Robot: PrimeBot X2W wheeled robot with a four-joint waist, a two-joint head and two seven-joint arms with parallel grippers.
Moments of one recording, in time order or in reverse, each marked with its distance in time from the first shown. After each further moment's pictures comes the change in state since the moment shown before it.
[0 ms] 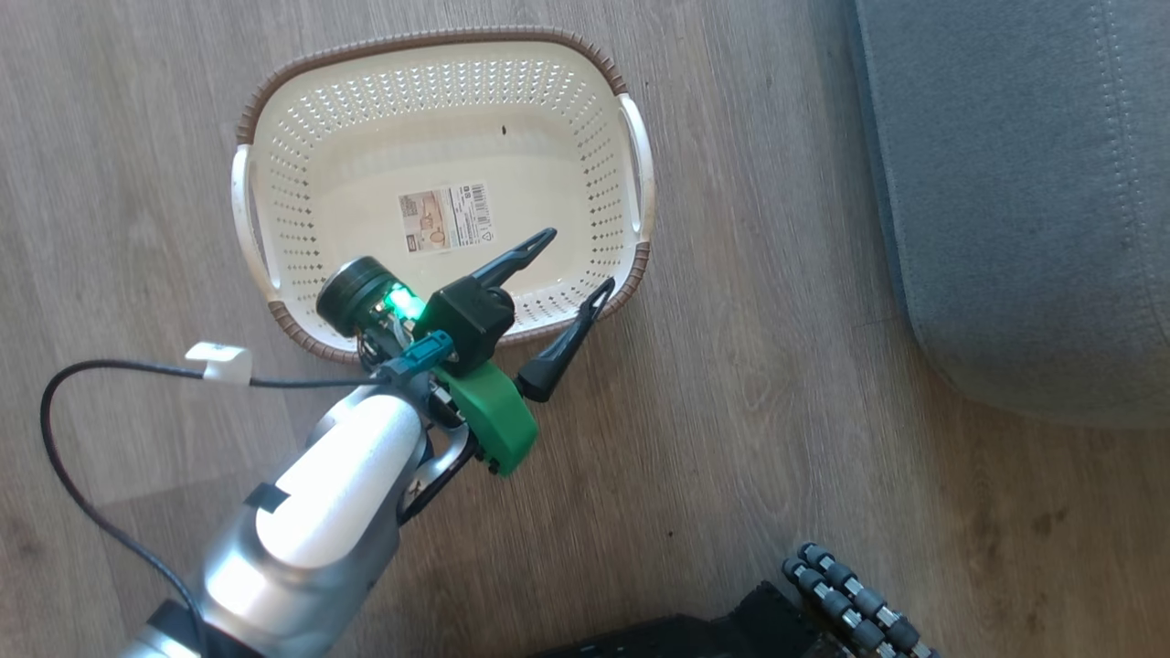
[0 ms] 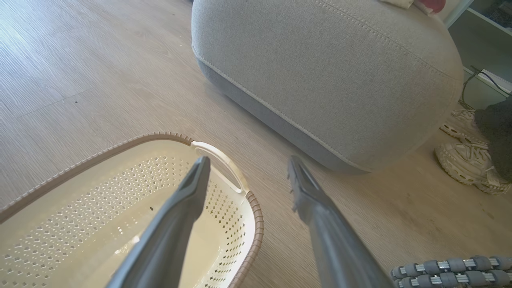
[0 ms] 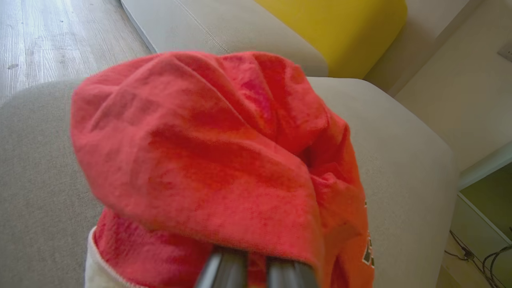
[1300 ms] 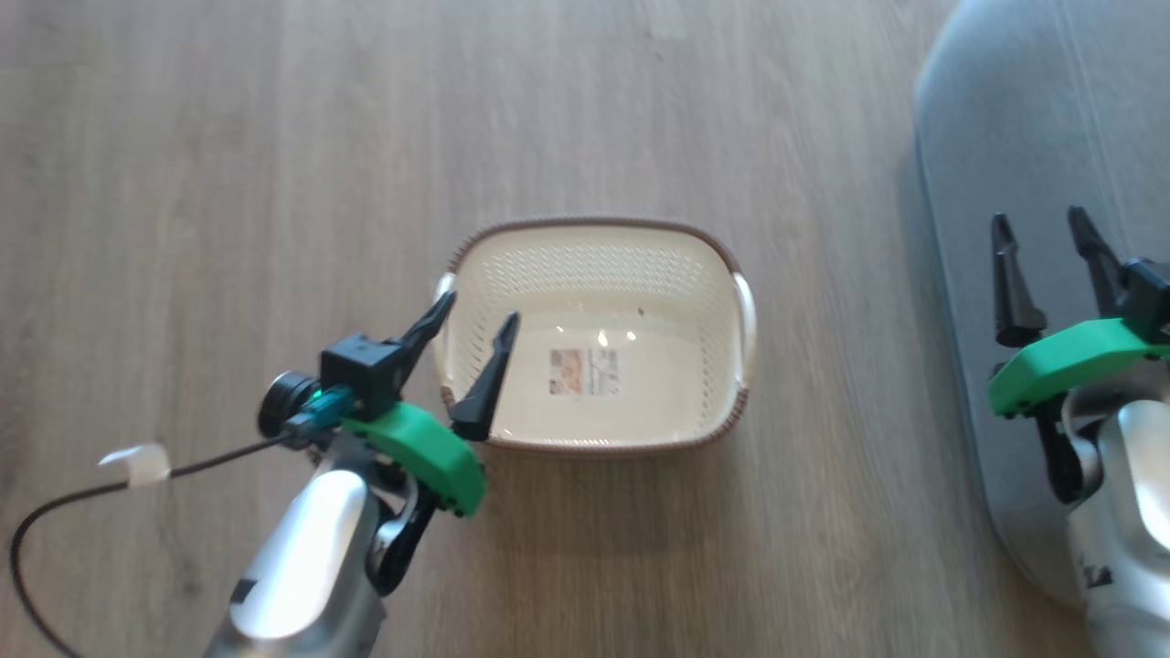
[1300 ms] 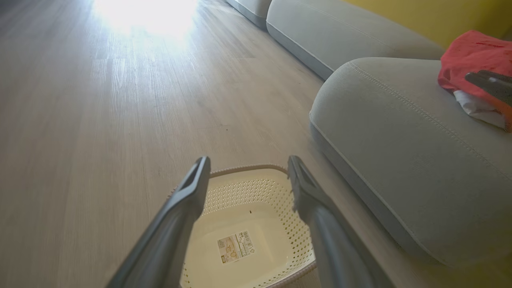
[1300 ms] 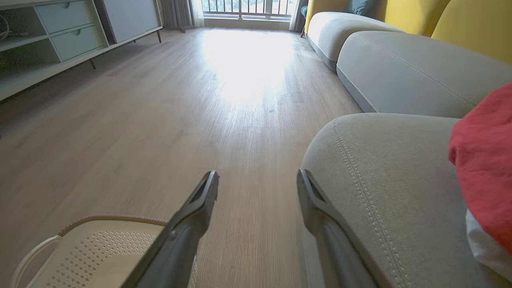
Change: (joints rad) left arm 0.226 -0.112 0.331 0.047 -0.009 0.000 0.000; right arm 0.651 0.211 0.611 -0.464 0.440 0.000 -0.100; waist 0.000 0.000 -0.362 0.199
